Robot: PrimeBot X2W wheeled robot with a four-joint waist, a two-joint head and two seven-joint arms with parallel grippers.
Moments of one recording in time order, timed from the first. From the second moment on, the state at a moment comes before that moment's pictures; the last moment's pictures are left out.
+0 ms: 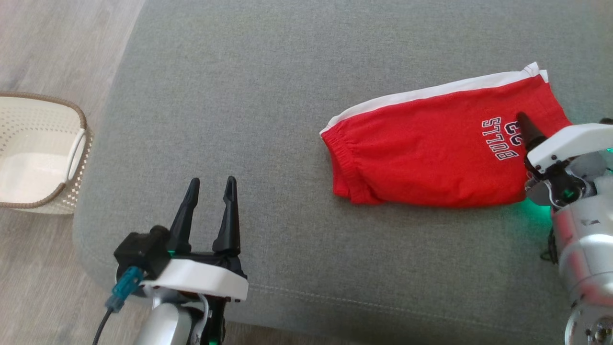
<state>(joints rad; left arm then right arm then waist) -0.05 0.05 -0.32 0.05 -0.38 0.07 -0.25 -0.83 -0.15 -0.44 1.18 0.46 0.13 0.14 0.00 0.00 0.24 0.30</state>
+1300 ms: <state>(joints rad) -0.02 0.05 -0.34 0.07 -0.34 0.09 -0.25 -0.61 -0.06 -0.12 1.07 0.80 0.13 -0.14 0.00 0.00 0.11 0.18</state>
